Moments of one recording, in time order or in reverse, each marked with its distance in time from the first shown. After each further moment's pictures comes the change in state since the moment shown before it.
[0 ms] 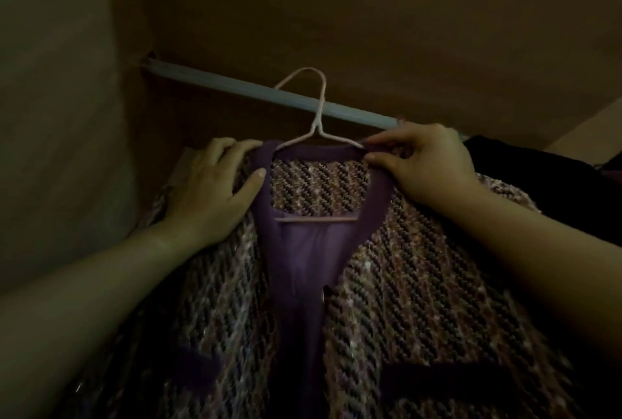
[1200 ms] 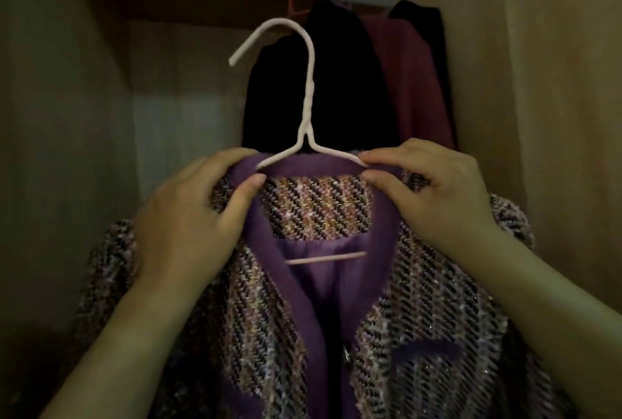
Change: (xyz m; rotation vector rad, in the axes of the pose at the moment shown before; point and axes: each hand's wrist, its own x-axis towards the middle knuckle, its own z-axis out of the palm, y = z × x) left_hand -0.227 0.270 -0.319 -0.248 -0.253 -0.162; right_hand -0.322 -0.171 -0.295 0.113 -0.038 0.046
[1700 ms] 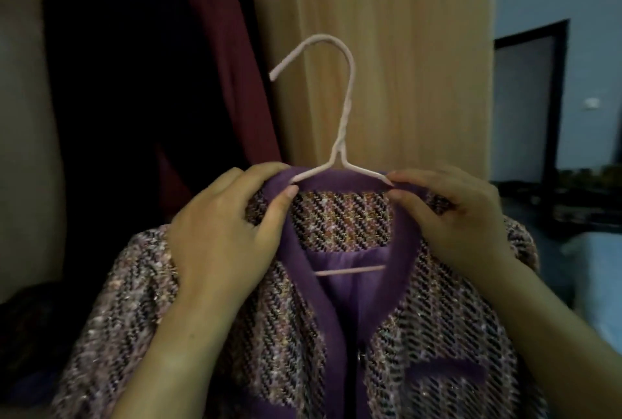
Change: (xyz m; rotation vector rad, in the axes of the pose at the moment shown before) left_hand -0.094 0.227 -0.048 -0.417 -0.273 -0.010; right_hand -0.113 -0.130 -0.276 -0.437 -0.076 0.336
